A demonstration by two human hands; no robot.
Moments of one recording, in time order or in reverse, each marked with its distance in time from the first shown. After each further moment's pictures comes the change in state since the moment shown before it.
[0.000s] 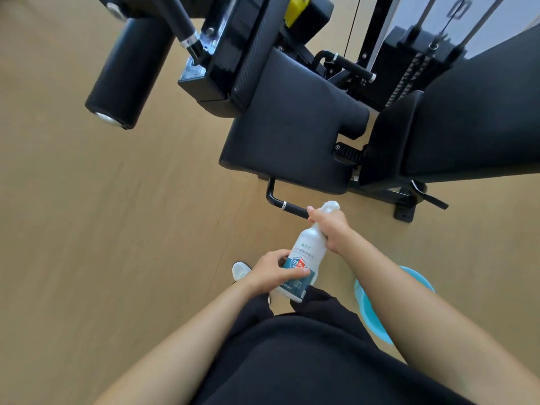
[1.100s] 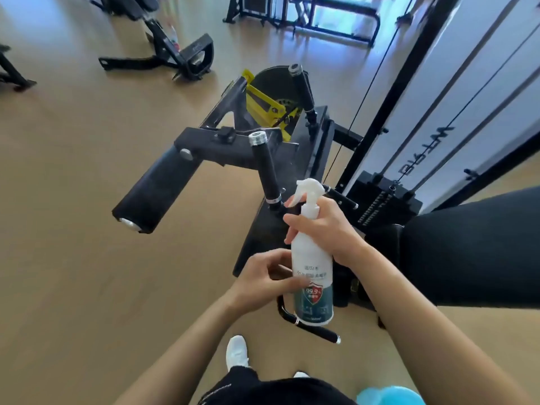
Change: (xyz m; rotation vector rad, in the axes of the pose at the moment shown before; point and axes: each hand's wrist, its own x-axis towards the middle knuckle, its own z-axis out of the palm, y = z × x) left_hand -0.060 0.170 -0.225 -0.065 0.052 0.745; right_hand -0.194 -0.270 0.152 -0.439 -0.270 -0.867
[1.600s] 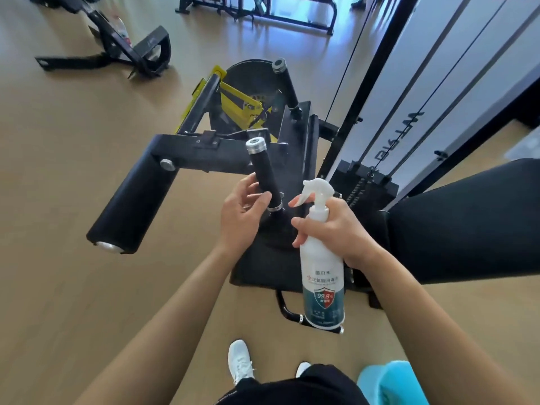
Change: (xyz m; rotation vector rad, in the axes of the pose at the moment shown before) left_hand 0.082 0.040 -0.078 0.027 0.432 0.201; right_hand 0.003 -0.009 0.012 -0.013 0.136 0.012
